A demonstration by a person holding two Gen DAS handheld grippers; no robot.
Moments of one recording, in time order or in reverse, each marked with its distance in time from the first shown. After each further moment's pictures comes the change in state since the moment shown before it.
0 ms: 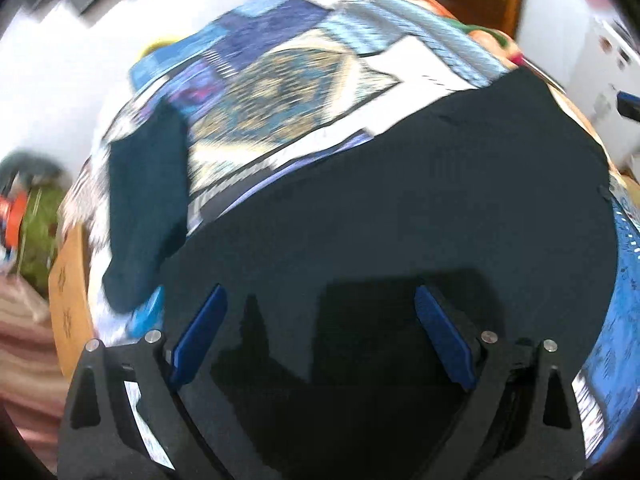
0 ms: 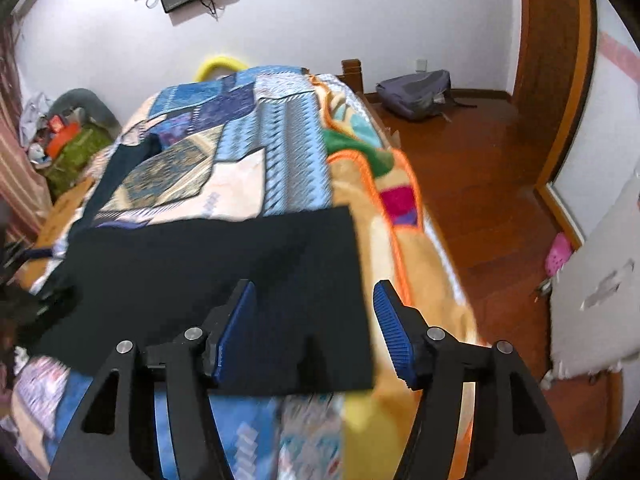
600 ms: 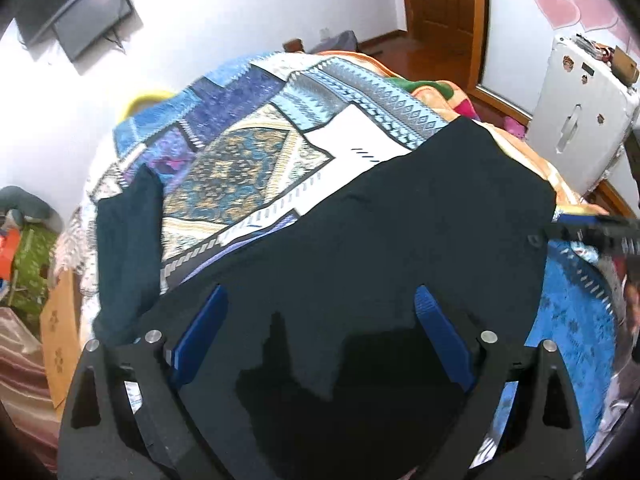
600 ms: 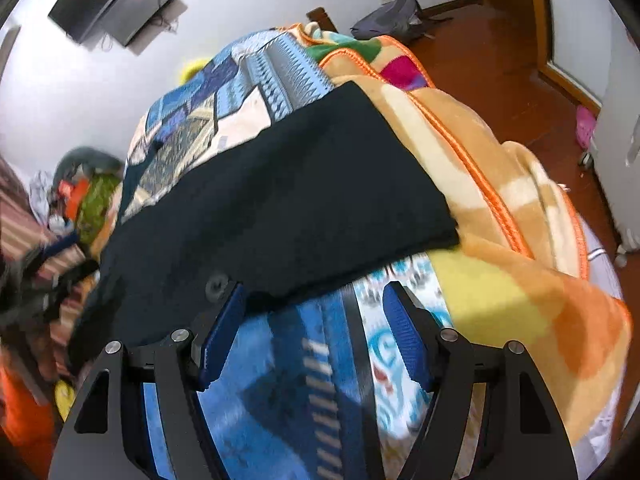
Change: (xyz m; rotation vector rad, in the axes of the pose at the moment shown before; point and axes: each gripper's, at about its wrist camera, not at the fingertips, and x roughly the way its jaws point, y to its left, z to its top) left arm -0.050 -0.044 0.007 0.019 -0.212 -0.011; right arm 0.051 -0.004 -0.054 0.376 0.077 0.162
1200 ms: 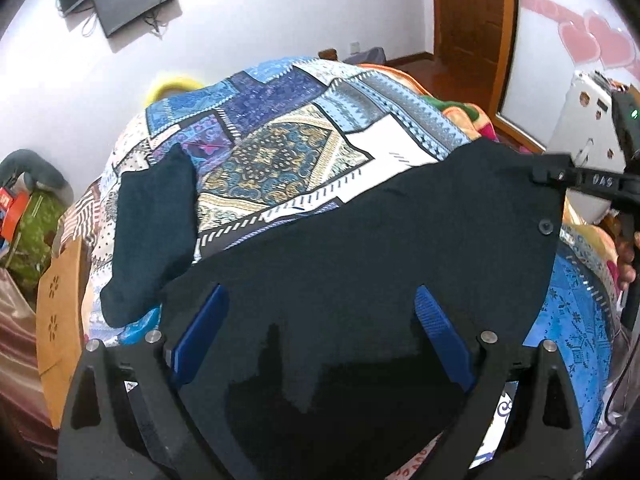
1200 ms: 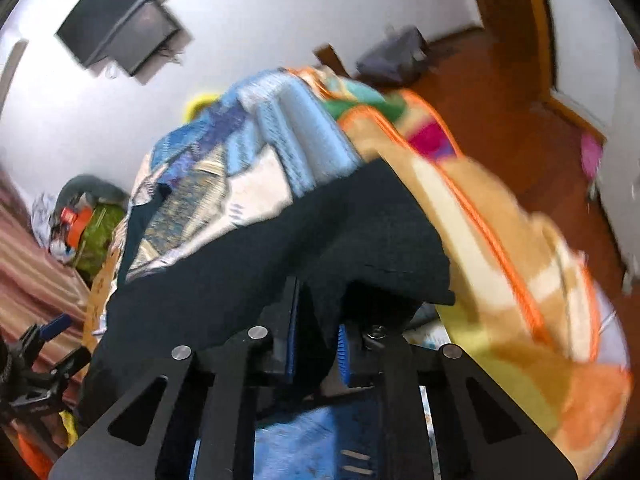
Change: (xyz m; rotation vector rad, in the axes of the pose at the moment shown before) left arm -0.021 0.038 -0.026 -0.133 -0.050 0.006; right arm -0.021 0.042 0.043 -0.110 -0.156 0.000
